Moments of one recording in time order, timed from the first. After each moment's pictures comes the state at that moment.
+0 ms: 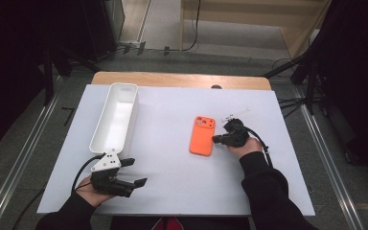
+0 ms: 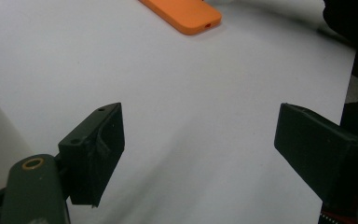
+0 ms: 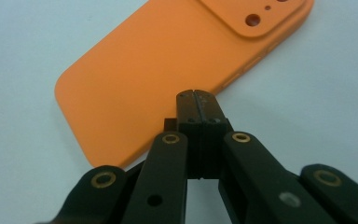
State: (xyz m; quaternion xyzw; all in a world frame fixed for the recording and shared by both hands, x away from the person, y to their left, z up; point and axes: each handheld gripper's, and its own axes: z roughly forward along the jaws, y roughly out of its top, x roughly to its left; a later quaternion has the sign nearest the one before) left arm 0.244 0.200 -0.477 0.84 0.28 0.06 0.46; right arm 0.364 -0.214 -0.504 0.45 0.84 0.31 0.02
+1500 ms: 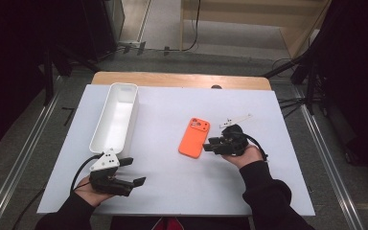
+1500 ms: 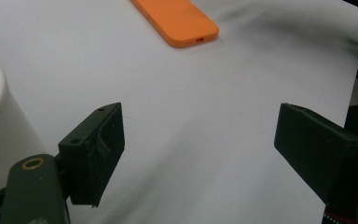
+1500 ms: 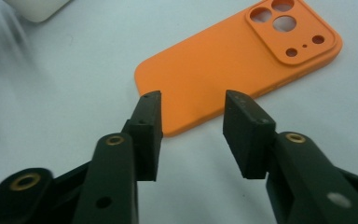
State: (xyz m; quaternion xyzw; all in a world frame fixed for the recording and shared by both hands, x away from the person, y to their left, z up) left arm 0.244 0.203 -0.476 0.84 0.29 0.07 0.46; right arm 0.323 -0.196 -0.474 0.41 0.83 0.38 0.02
